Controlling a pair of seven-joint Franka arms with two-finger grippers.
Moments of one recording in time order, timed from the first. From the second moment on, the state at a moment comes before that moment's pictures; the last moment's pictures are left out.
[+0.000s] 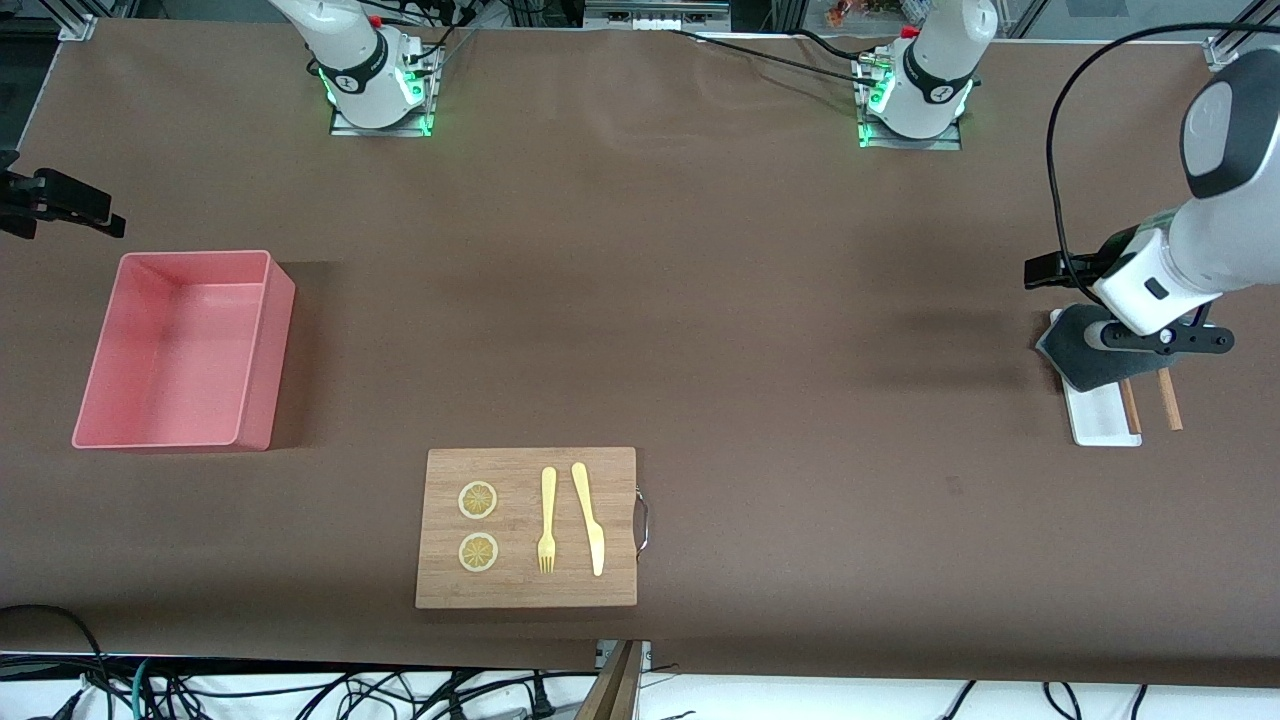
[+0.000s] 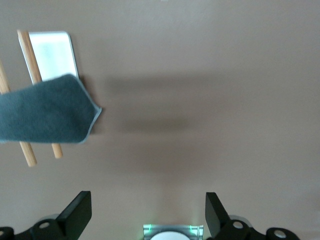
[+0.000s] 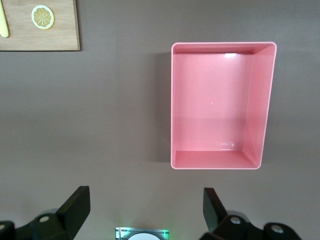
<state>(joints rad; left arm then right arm) 0.05 0.17 -0.05 -1.67 0.04 1.51 0.01 -0.11 0.08 0.01 -1.46 0.00 1.43 -0.11</state>
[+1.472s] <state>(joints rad) 0.66 0.44 -0.04 -1.58 0.03 1.72 1.45 -0.11 0.08 0.01 -1.46 0.00 1.43 -0.11</state>
